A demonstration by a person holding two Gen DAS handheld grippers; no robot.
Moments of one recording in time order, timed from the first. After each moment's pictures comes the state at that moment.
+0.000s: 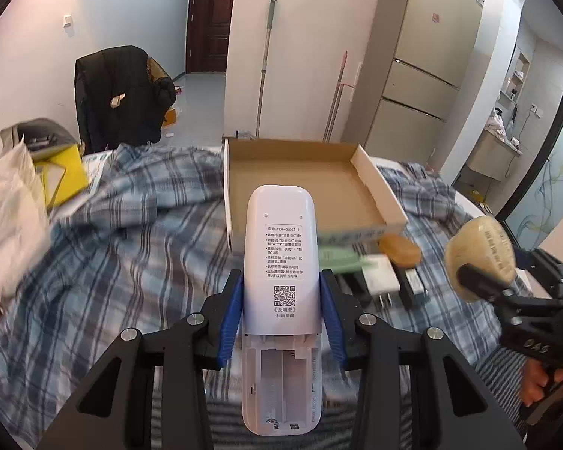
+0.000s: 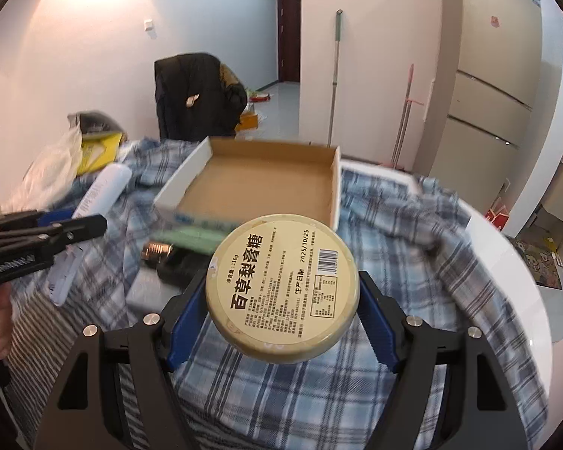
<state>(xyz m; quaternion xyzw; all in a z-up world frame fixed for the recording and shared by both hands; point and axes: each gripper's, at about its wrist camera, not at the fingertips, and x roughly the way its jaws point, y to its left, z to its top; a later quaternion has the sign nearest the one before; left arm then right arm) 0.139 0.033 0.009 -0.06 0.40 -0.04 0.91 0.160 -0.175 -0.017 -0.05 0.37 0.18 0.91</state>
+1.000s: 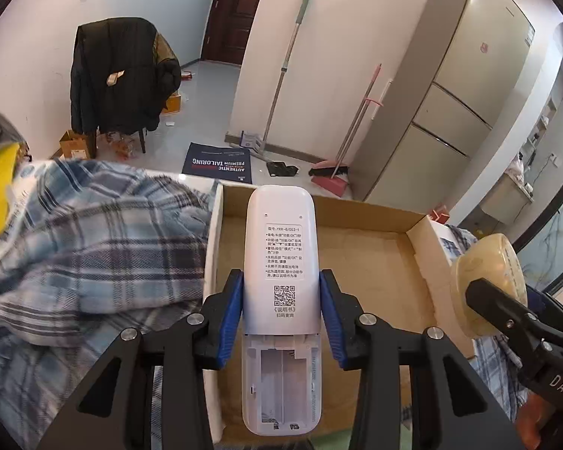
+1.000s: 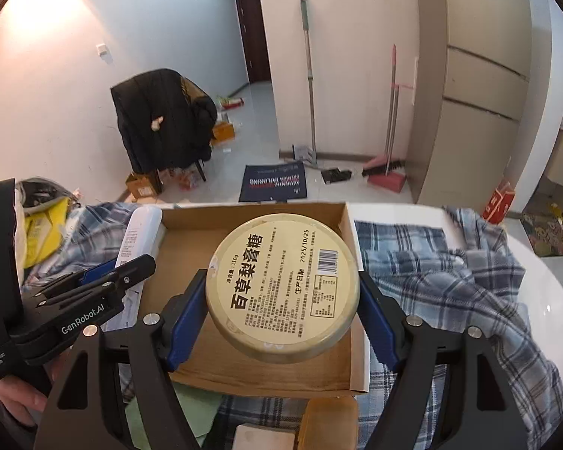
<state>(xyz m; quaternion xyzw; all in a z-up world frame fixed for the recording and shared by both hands) 0.314 0.063 -0.058 -0.14 0.40 -0.01 0.91 0.323 -0.125 -0.041 0.02 0.40 0.13 0.91</state>
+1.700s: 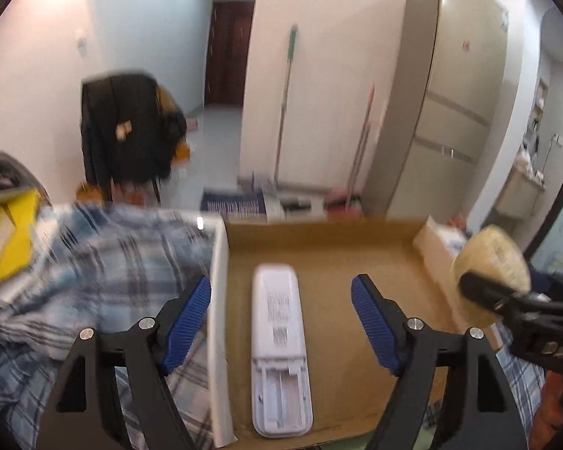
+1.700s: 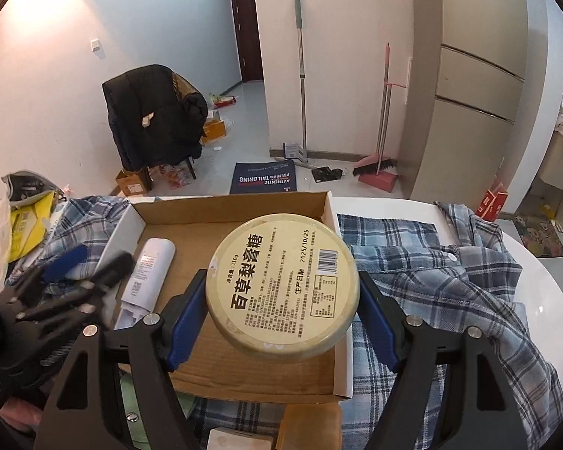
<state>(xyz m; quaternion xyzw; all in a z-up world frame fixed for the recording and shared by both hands) 0.280 0.040 -0.046 -0.07 0.30 0.01 0.95 0.323 -0.131 -0.050 0.00 0.39 0.12 0.91</state>
